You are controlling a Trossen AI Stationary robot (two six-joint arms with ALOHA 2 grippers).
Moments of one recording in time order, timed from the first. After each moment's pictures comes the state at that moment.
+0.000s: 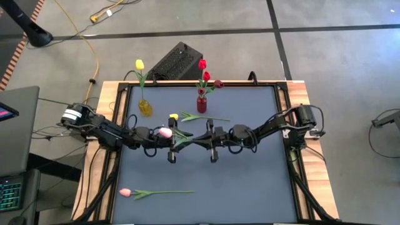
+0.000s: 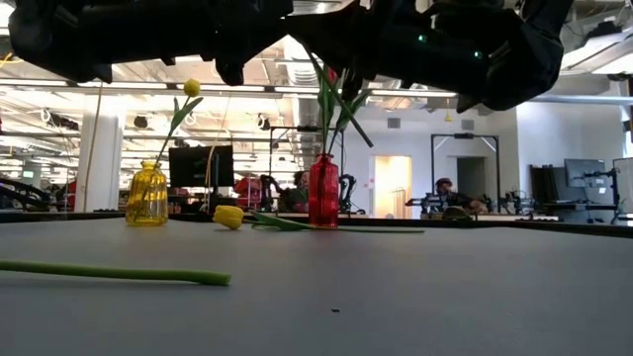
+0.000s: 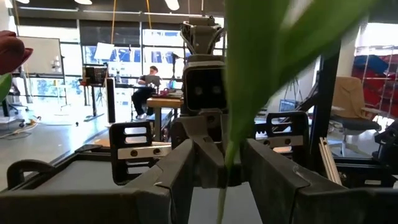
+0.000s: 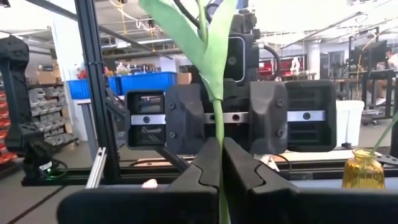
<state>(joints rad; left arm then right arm) -0.16 1.48 0.44 1.26 -0.21 0.00 0.10 1.85 0.77 1.34 0.00 0.10</state>
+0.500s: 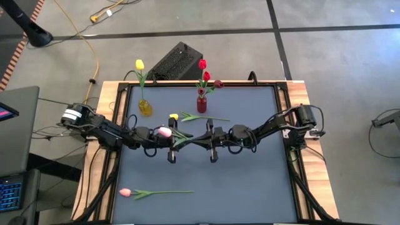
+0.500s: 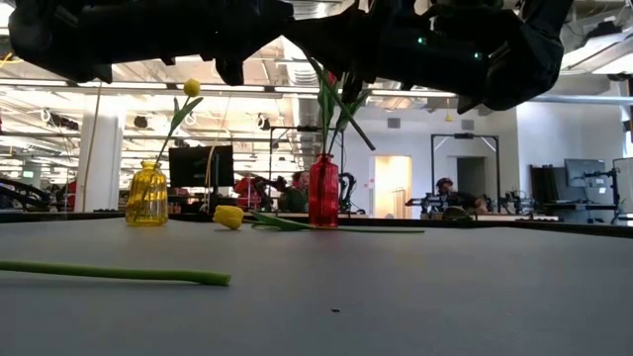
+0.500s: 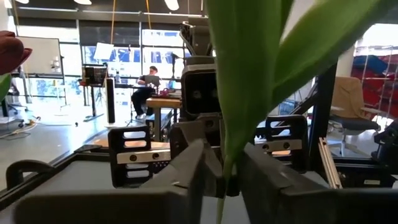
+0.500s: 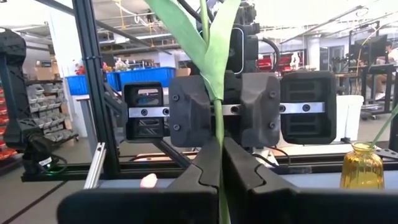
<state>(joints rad) -0.16 1.48 0.44 1.26 -0.21 0.00 0.10 1.85 0.77 1.32 0.00 0.10</state>
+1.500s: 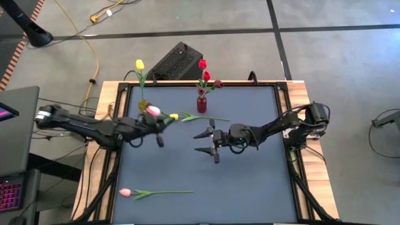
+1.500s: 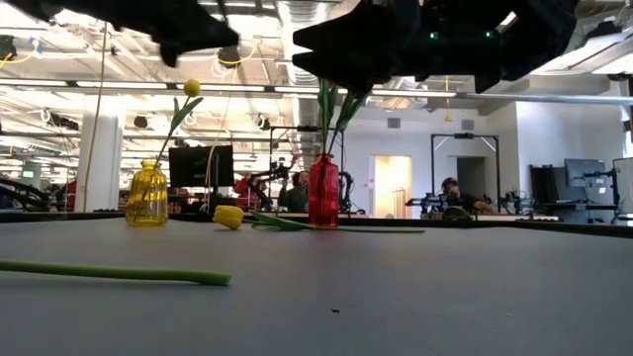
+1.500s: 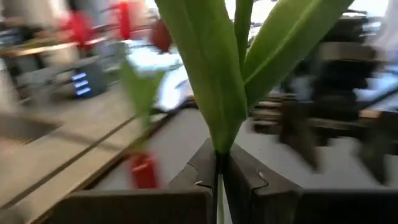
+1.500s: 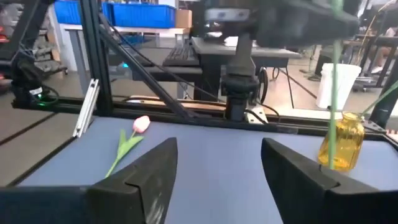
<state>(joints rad) -0.14 0.90 0.49 0.35 -0.54 -0.02 0.10 1.70 0.77 0.92 0.00 -0.03</state>
